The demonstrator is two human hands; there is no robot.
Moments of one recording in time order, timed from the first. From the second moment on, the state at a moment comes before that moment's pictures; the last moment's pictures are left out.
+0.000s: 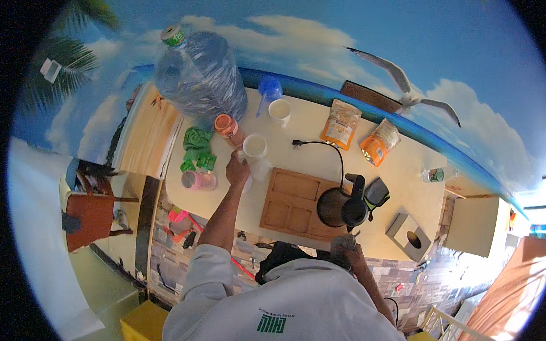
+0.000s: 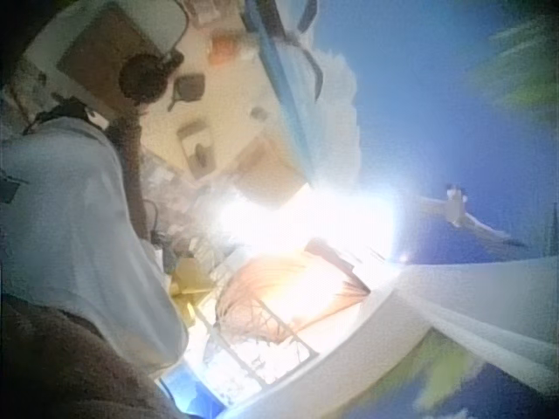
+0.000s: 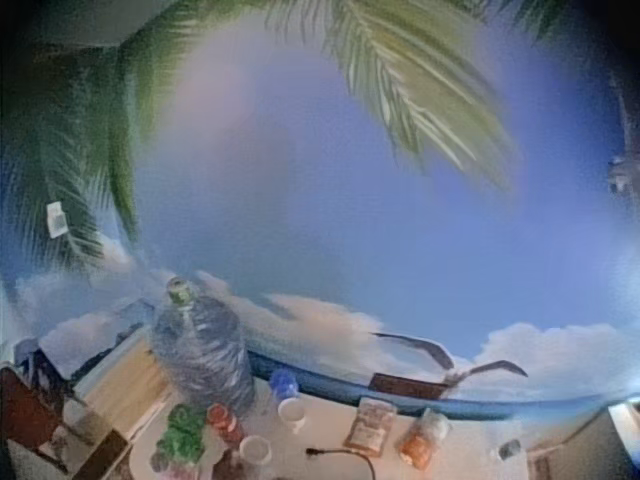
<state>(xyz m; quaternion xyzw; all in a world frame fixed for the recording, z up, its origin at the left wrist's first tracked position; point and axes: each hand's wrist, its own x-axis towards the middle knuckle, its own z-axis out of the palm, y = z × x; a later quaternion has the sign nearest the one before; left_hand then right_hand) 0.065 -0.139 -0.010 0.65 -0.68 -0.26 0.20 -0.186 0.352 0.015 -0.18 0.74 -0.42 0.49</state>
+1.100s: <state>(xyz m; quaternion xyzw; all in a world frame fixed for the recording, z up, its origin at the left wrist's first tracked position) 0.043 0.092 0.189 0.32 -0.09 -0.78 0.54 -0.168 0.151 0.167 -0.16 0.47 -0.55 0.67</state>
